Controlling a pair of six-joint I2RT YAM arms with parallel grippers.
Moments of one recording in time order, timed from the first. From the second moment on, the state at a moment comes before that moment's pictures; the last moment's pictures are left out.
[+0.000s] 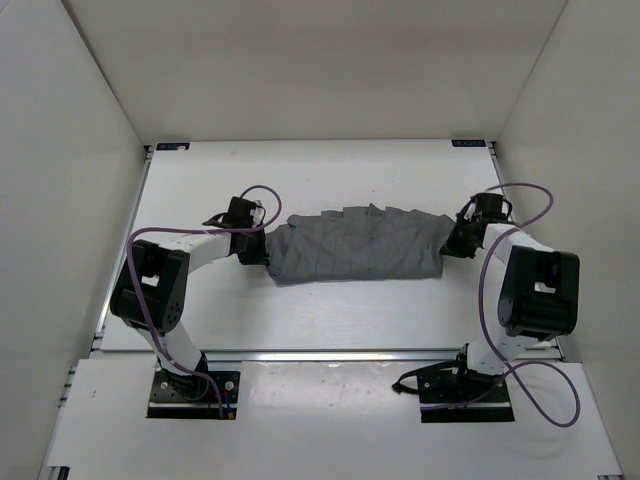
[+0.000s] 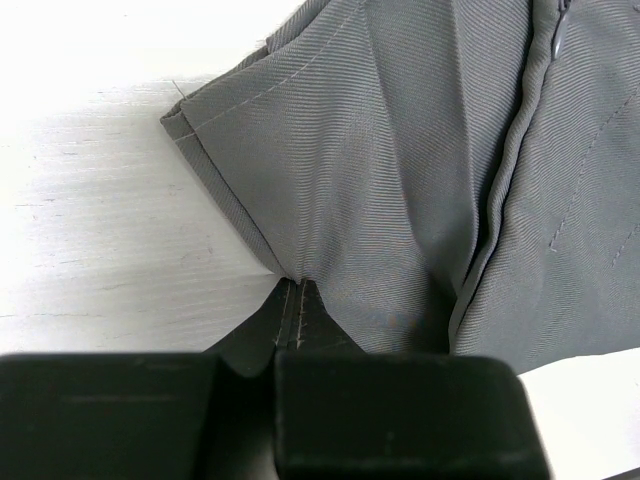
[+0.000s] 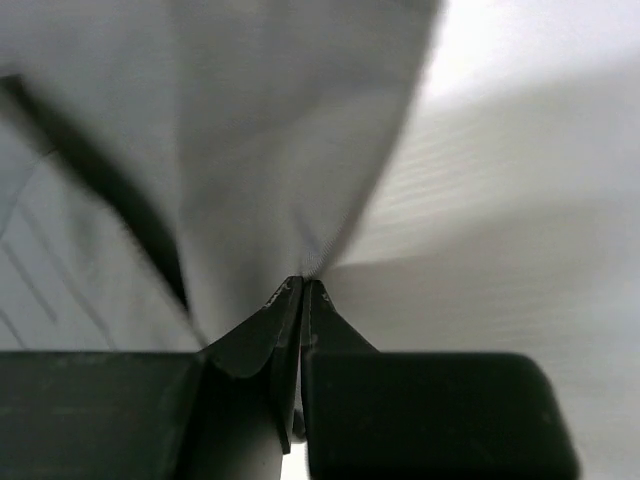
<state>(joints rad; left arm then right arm) -0.31 1.69 0.92 -0.29 0.11 -0.42 -0.19 1.63 0.88 -0.28 -0.23 0.32</state>
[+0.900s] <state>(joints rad) -0.32 1.66 0.88 -0.24 0.11 -0.44 0.60 1.75 1.35 -0.28 -0.37 0.36</state>
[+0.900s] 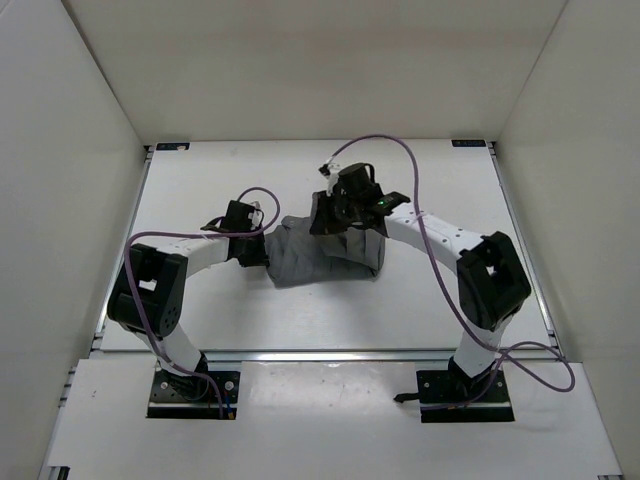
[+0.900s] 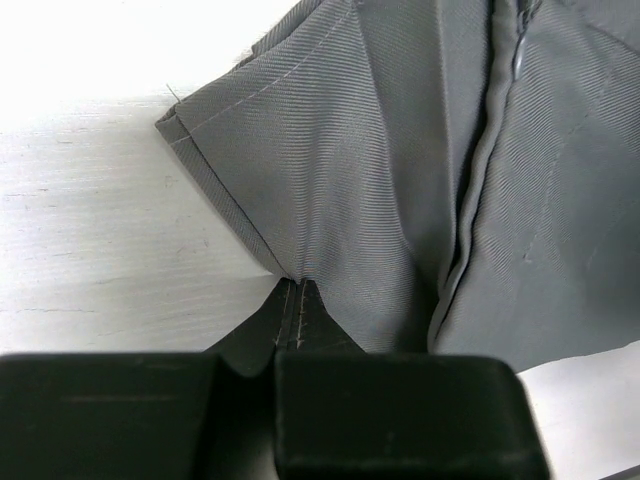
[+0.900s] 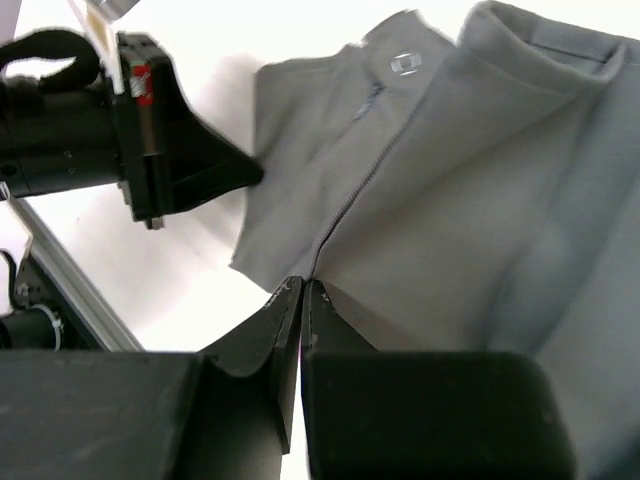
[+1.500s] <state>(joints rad) -0.30 1.63 0.83 -0.21 0.12 -0.45 0.76 1.99 1.41 -0.05 -0.53 0.43</state>
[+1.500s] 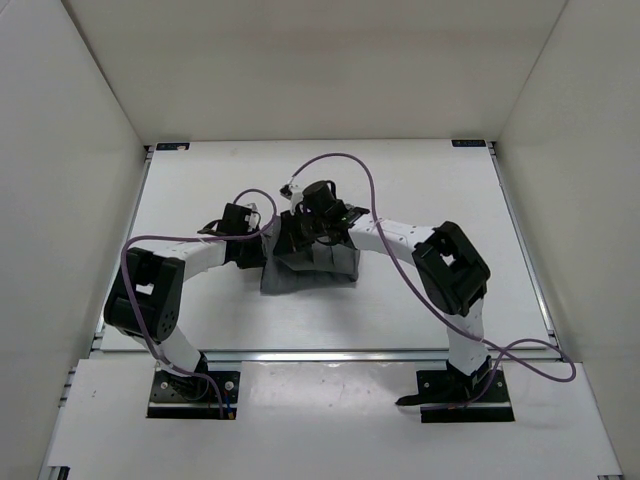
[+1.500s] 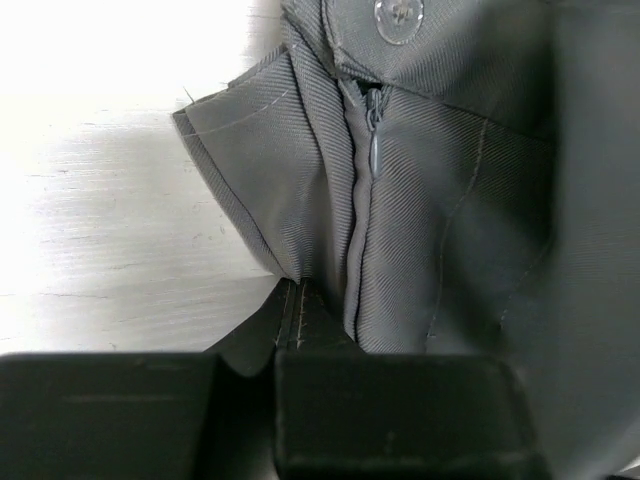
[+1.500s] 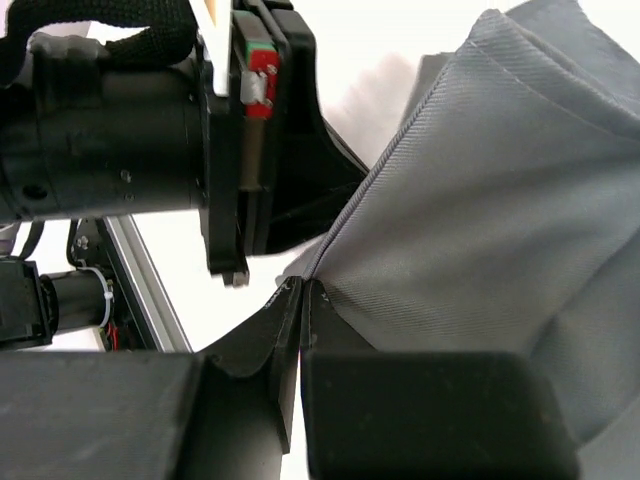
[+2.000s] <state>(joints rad) -0.28 1.61 0.81 -0.21 0.12 -0.46 0.84 2.13 1.49 -0.17 -0.42 0.34</state>
